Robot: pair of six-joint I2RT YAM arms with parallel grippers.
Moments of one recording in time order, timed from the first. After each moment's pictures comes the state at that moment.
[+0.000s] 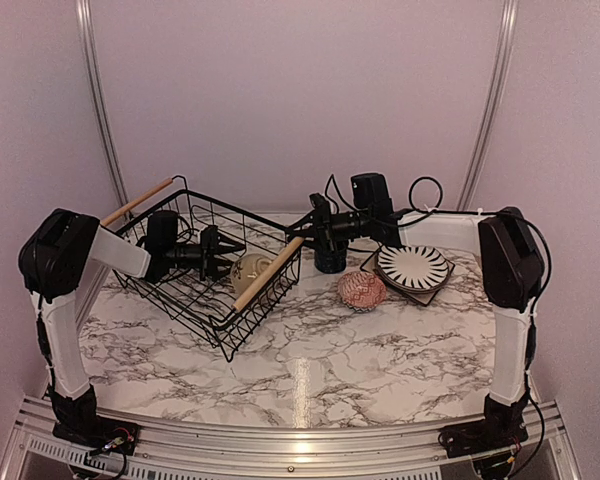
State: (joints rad) left arm -0.30 2.00 1.04 0.57 0.99 -1.24; right arm 0.55 2.06 1.55 0.10 -0.91 1.07
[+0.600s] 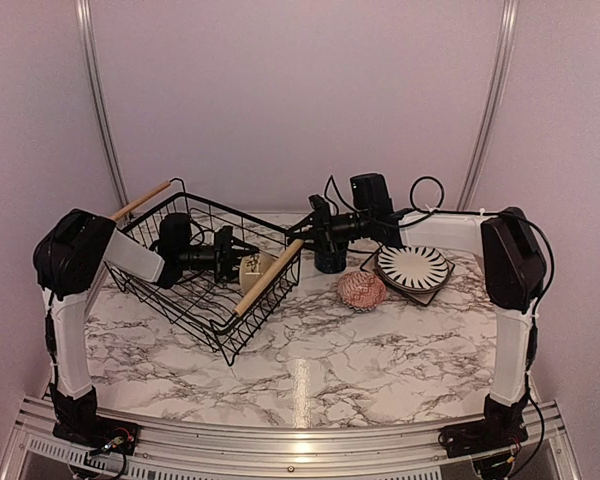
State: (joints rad) left arm -0.37 2.09 1.06 0.82 1.01 -1.40; right arm 0.56 2.04 1.54 0.08 -0.91 1.04
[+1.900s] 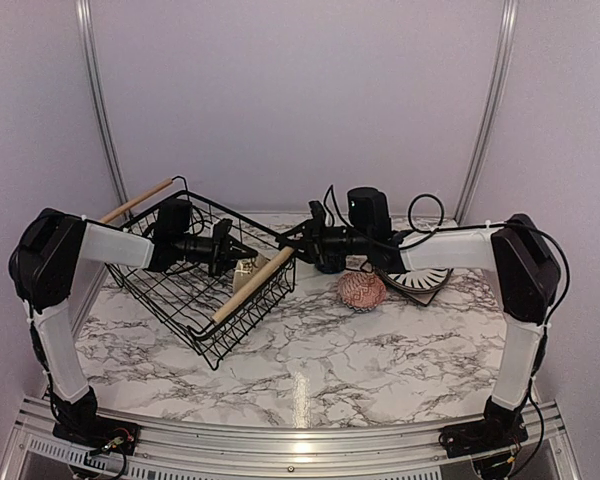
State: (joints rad) left arm -0.40 1.92 1.11 0.38 0.97 -1.19; right arm 0.66 1.93 1.31 0.35 -0.66 1.19
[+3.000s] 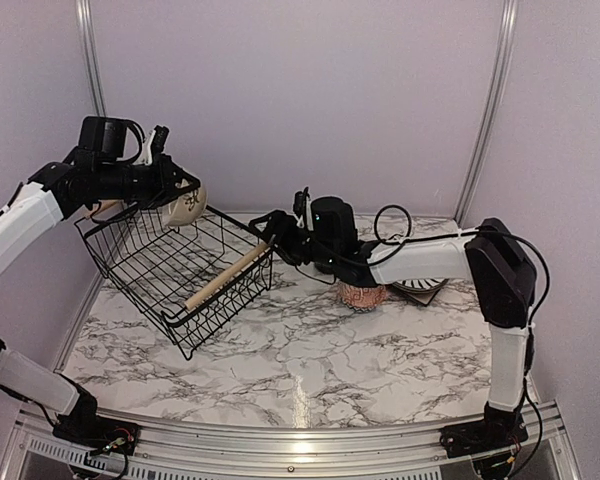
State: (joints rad) left arm -0.38 1.35 1.44 -0.55 0.40 -0.57; right arm 0.83 2.04 1.42 0.45 -0.12 1.06
